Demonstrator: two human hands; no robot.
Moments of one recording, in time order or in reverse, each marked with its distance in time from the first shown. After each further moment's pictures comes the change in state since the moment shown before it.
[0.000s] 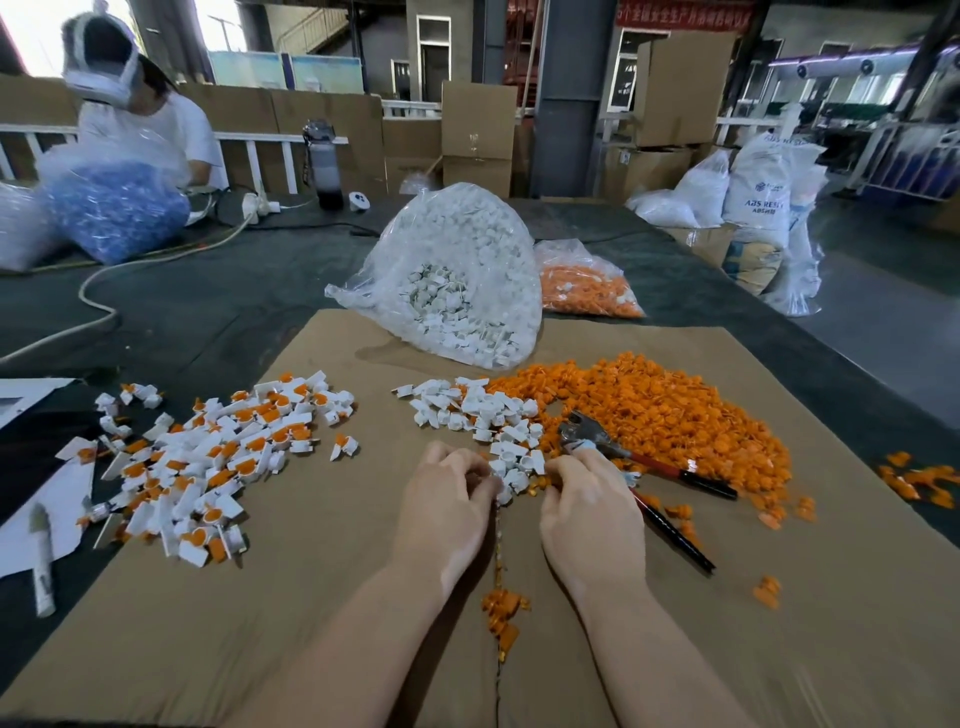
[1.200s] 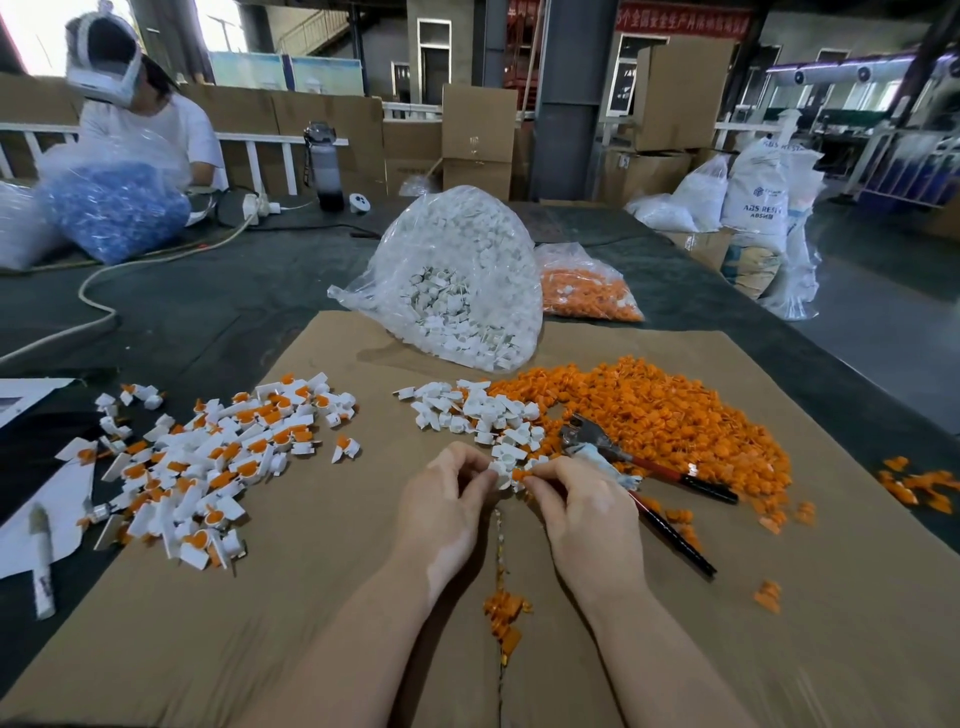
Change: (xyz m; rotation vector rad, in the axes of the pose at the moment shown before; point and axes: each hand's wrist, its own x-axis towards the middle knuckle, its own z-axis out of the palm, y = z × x) left_hand 0.000 -0.005 -0.005 -0.239 -0.059 -0.030; right_hand -0.002 -0.006 -0.009 0.239 0.084 -0.128
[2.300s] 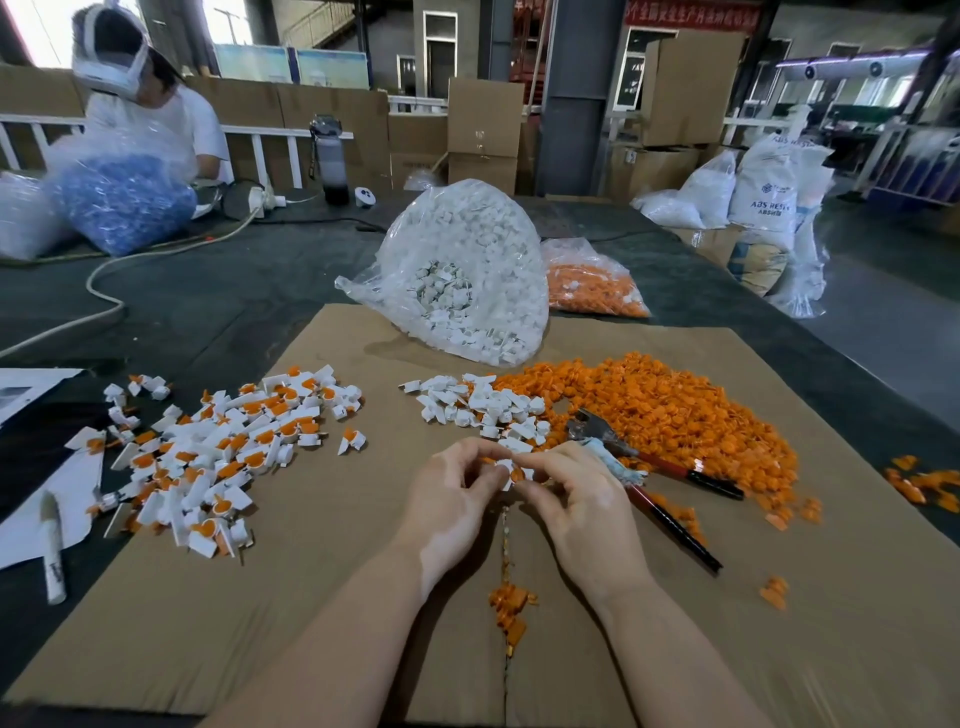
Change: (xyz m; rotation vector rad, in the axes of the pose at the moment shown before) left_hand -0.001 0.003 -0.006 -0.152 -0.127 0.024; right_hand 0.002 0.000 -0.004 0.148 -0.120 -0.085
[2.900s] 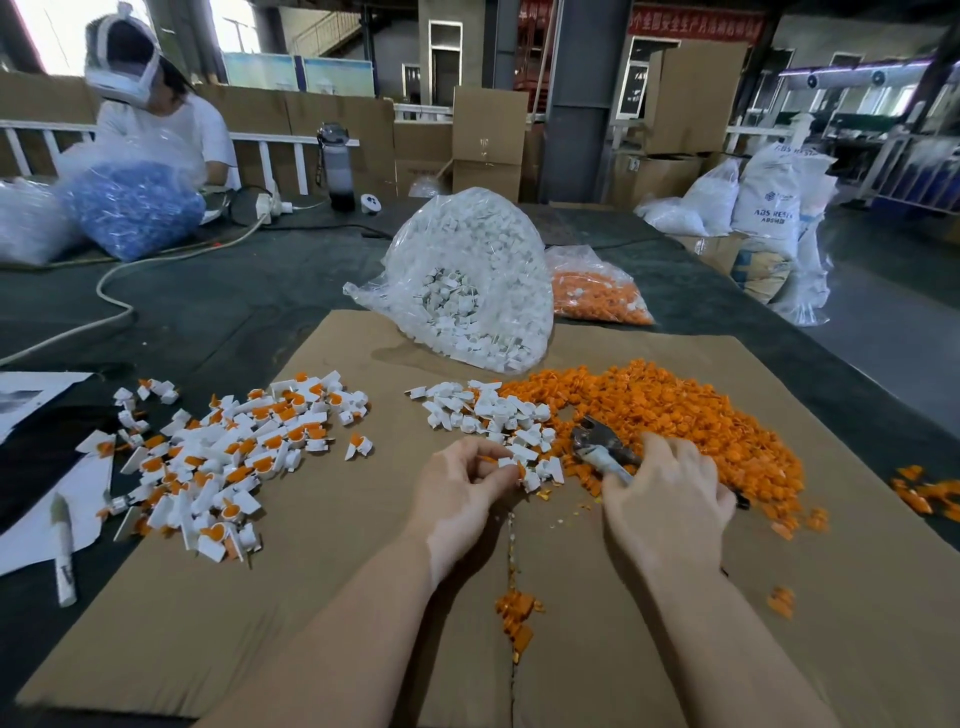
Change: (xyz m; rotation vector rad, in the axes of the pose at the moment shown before) left_hand 0.009 0.000 0.002 -0.146 0.040 -0.088; right_hand 0.012 0.014 -0.030 -0.597 0.054 0.517
